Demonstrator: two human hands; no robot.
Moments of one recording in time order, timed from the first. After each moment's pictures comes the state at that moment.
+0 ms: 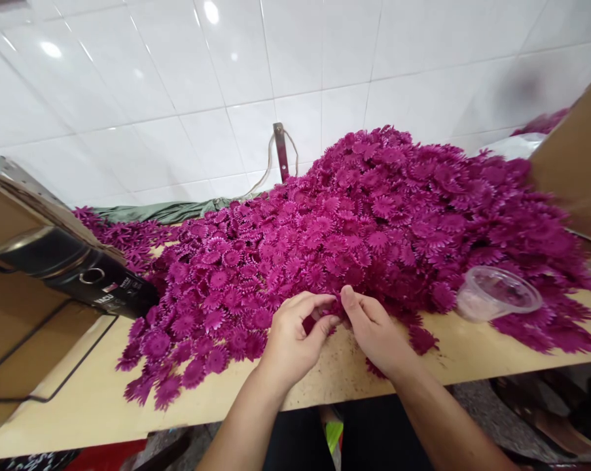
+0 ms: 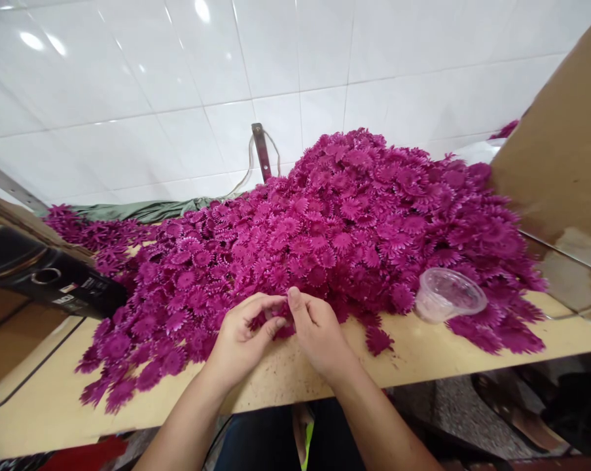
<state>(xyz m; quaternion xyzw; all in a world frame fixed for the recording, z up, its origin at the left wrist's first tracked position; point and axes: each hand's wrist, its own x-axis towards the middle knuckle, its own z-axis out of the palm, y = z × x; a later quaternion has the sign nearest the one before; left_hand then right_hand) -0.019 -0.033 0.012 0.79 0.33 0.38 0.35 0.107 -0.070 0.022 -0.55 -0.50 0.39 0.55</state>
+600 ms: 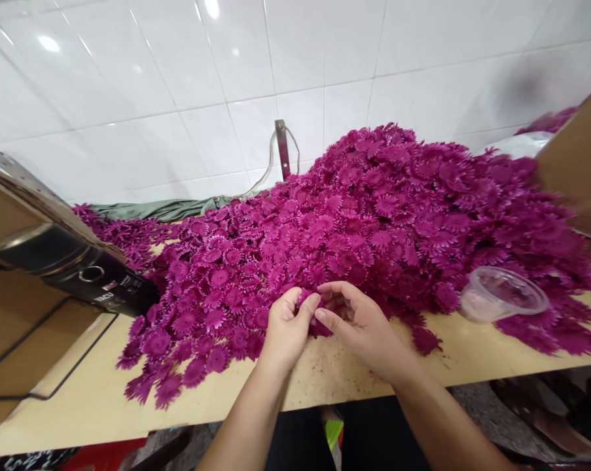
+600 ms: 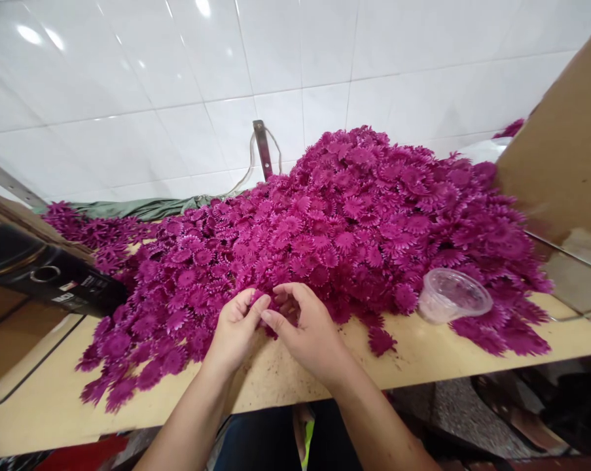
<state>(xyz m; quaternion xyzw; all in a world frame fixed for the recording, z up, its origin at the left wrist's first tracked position) -0.013 -0.023 0.009 0.55 0.41 0.44 0.57 0.102 -0.066 0.015 -0.53 -0.54 0.40 0.52</state>
